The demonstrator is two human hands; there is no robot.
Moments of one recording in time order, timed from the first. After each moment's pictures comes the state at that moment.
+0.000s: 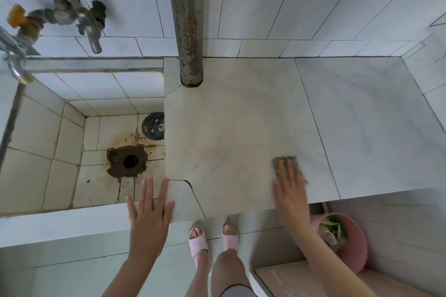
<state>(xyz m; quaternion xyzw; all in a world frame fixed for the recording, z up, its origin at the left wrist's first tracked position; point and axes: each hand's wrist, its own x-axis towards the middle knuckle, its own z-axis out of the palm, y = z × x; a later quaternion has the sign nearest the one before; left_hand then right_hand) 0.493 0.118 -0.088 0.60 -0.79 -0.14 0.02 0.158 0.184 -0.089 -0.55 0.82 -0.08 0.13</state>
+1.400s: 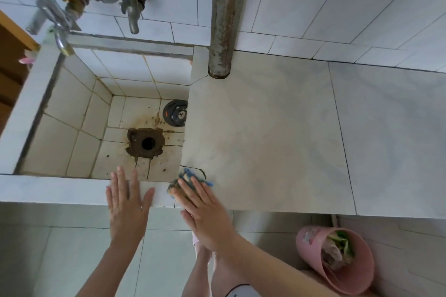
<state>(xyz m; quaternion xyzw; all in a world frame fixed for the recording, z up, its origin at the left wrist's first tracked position) 0.543 0.125 -0.089 0.73 -0.67 -0.12 0.05 0.349 0.159 -0.082 -0.82 0.56 -0.04 0.15</state>
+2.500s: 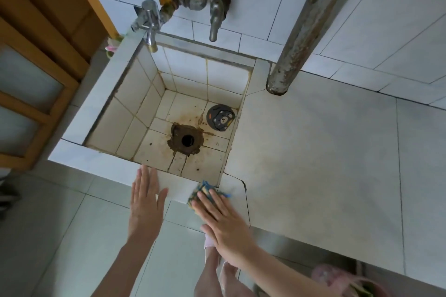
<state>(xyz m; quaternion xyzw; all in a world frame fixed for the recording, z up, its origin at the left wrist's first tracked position) 0.583 0.131 -0.078 0.77 -0.60 -0.18 0.10 0.367 0.149 -0.081 -0.88 0.44 0.00 0.19</state>
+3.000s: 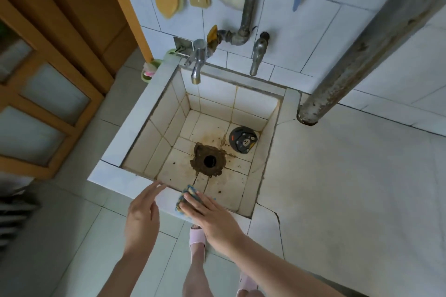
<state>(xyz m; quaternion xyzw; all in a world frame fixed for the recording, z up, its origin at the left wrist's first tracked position) 0.658 0.108 -0.045 0.77 -0.55 -0.20 0.27 0.468 0.074 -0.061 -0.89 0.35 0.02 0.28</state>
